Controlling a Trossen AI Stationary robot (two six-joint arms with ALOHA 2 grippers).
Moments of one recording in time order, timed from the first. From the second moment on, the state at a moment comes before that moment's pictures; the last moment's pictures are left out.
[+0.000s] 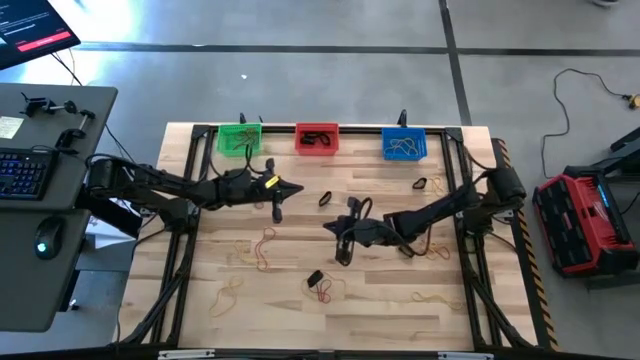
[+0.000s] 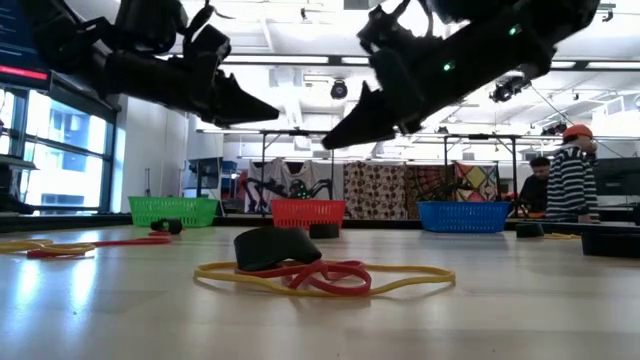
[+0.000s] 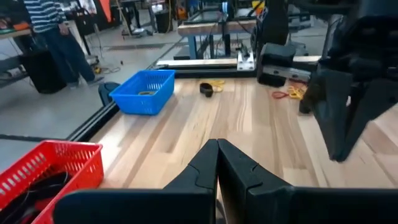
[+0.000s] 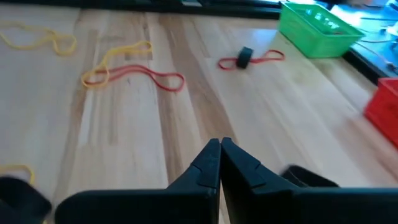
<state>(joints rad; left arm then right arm) 0.14 1.33 0.38 0.77 -0.08 0.10 0.24 1.73 0.84 0.38 0.47 0.09</state>
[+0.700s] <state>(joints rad) 0.11 1.33 0.37 0.81 -0.06 0.13 0.25 1.40 0.69 -0.04 0.36 0.40</state>
